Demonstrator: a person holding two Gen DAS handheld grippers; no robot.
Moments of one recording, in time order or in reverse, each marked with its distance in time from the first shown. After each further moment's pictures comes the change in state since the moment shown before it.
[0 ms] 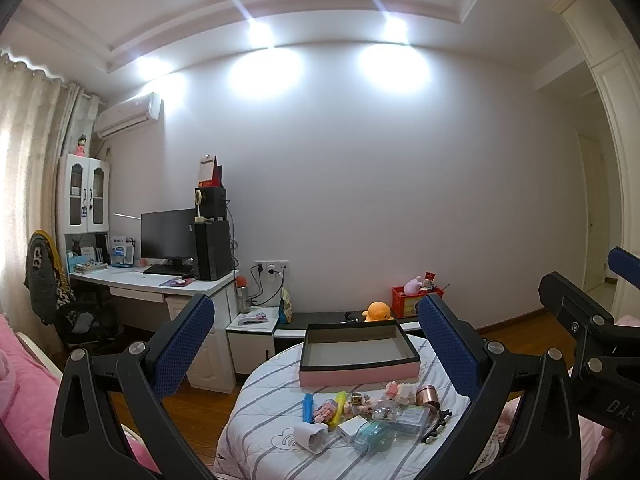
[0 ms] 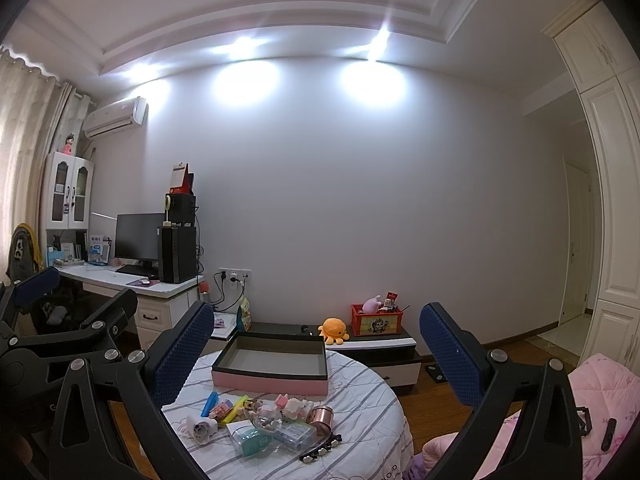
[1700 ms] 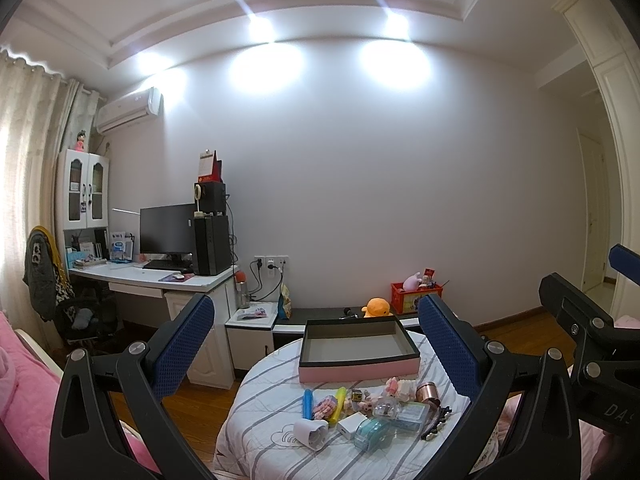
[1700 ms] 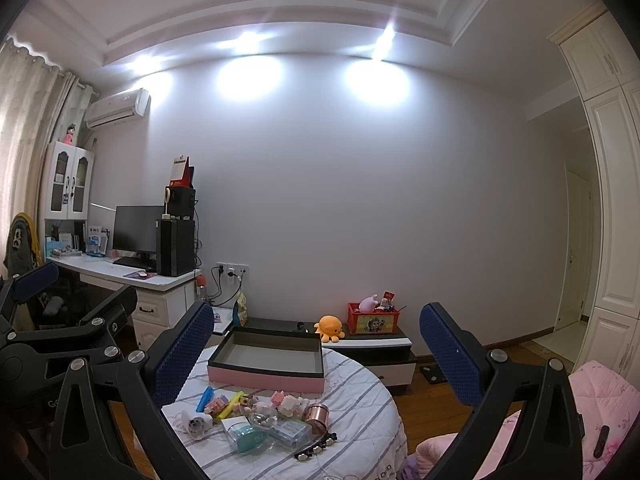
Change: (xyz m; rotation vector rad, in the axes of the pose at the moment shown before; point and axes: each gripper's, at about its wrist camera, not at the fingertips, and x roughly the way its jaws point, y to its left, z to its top) left arm 0.002 0.003 -0.007 -0.008 0.012 0.001; right arm 0.005 0.001 0.000 -0.026 0.019 -0.004
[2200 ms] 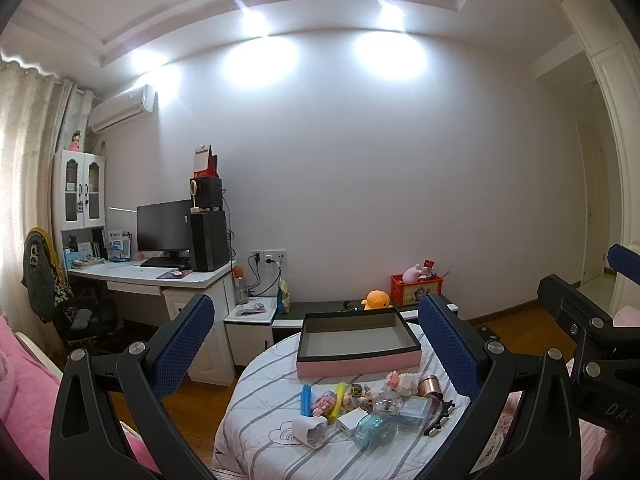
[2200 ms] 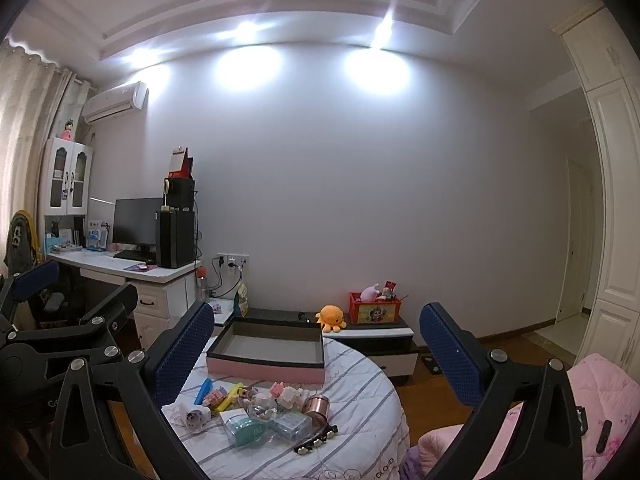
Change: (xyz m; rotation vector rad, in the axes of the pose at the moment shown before) left arm 0.013 -0.008 -0.014 0.024 0.028 -0.007; right arm 0.015 -0.004 -0.008 0.007 0.045 0.005
